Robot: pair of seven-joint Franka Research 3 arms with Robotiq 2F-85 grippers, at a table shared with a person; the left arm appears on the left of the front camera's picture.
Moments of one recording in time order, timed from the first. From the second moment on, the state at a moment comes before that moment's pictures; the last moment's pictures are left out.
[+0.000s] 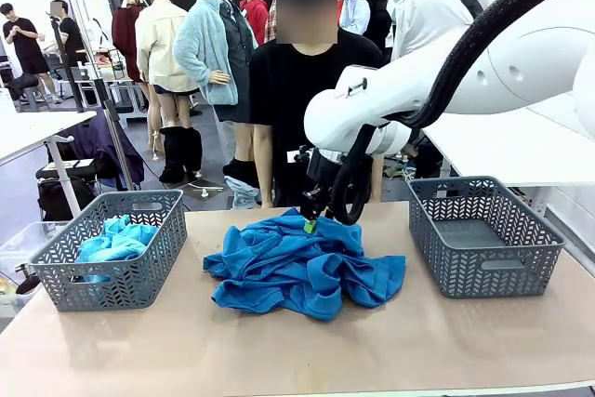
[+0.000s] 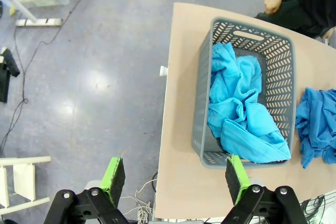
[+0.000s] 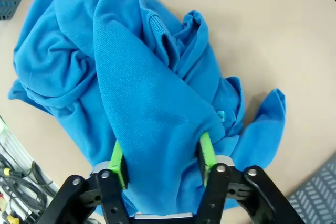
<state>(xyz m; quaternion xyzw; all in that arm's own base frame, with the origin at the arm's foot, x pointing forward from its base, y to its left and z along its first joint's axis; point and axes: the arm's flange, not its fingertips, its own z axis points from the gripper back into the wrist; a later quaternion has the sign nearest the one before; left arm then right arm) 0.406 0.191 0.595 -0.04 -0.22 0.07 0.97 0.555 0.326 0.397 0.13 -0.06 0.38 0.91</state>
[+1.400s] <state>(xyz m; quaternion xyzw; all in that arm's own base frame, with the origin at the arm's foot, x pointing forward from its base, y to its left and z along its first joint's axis) 0.406 0.191 0.595 -0.04 -0.22 0.07 0.97 0.514 0.325 0.570 0.04 -0.21 0.44 0.87</state>
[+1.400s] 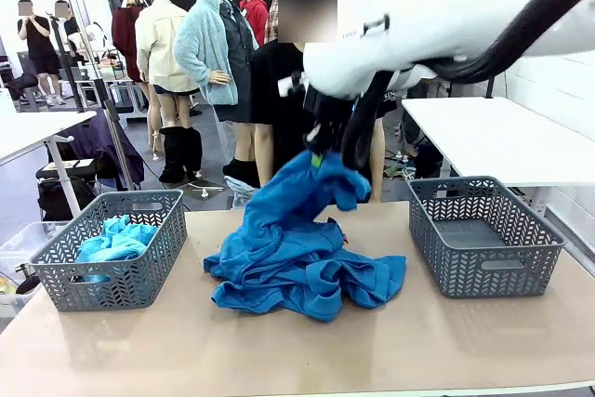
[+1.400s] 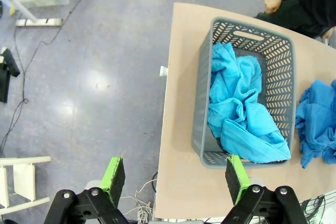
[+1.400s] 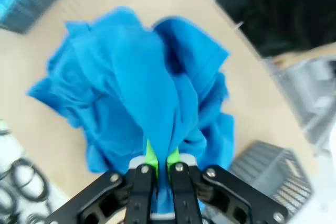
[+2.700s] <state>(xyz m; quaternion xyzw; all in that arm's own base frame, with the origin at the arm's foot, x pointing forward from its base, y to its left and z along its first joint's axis) 0.406 0.191 0.595 -0.04 -0.22 0.07 0.97 0.368 0.321 0.881 -0.04 -0.40 0.35 0.85</state>
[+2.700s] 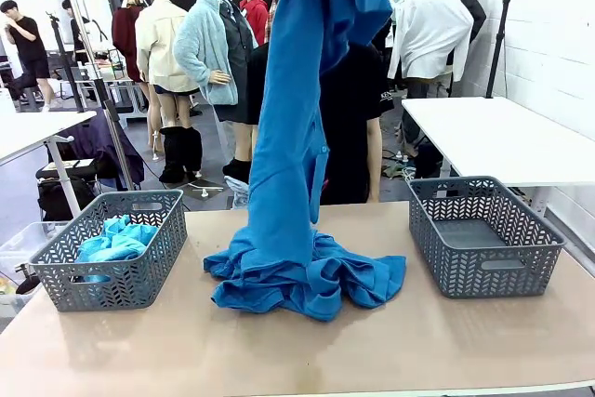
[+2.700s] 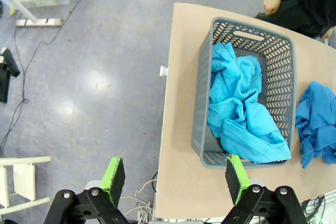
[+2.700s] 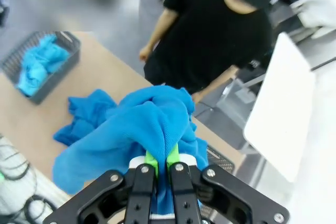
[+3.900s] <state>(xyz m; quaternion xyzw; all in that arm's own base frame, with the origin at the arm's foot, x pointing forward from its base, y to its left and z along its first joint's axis) 0.406 0.191 0.595 -0.04 -0.22 0.07 0.97 0.355 0.325 0.912 -0.02 -0.41 0.32 0.86</state>
